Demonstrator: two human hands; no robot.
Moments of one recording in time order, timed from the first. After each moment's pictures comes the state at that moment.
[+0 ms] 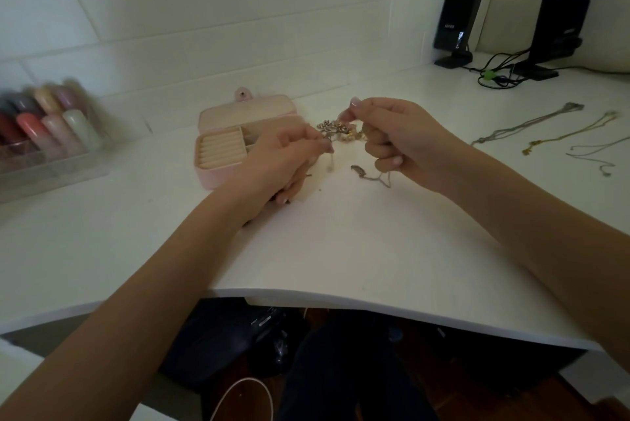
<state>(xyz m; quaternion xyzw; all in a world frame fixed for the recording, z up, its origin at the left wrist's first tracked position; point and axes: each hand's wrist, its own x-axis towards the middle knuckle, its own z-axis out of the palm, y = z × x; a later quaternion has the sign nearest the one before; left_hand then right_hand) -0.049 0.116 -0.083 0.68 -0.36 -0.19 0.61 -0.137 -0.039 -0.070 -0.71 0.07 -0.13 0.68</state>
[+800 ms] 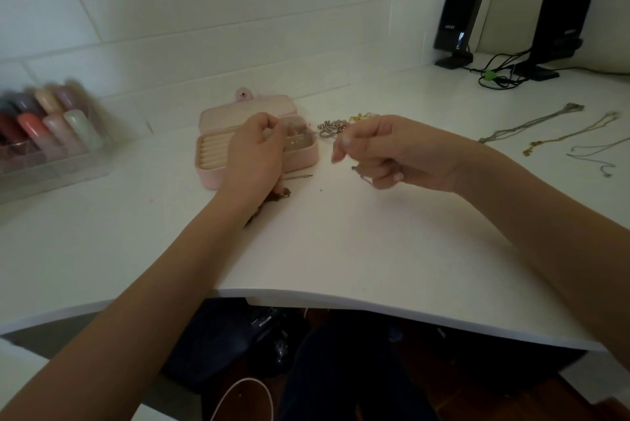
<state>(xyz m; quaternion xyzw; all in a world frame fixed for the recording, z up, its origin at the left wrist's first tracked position) -0.035 0.118 -0.091 0.78 -0.25 0.04 0.57 -0.142 -0.044 -0.070 -0.76 -0.06 0.03 0.65</state>
